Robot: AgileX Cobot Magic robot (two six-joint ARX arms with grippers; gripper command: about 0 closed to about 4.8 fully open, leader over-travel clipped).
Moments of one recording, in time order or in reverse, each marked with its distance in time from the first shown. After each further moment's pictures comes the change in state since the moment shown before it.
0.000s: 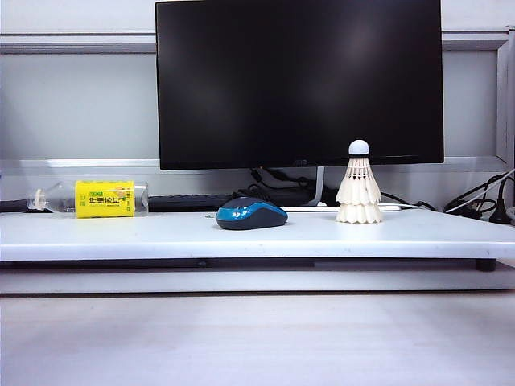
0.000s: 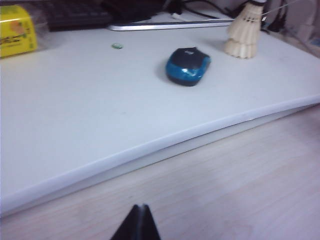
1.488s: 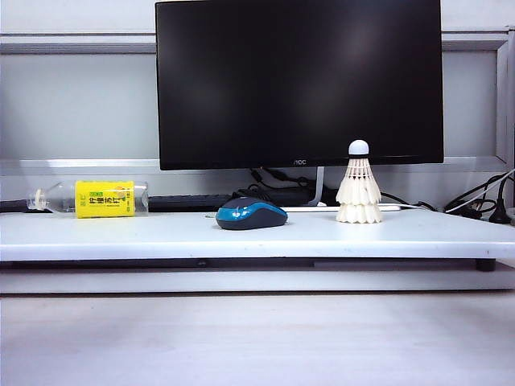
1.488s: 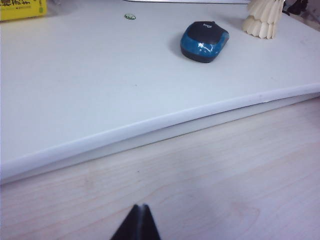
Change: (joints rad) left arm 0.000 0.000 0.000 -0.078 -0.032 -0.040; right arm 0.000 0.001 0.001 -0.007 0.032 -0.014
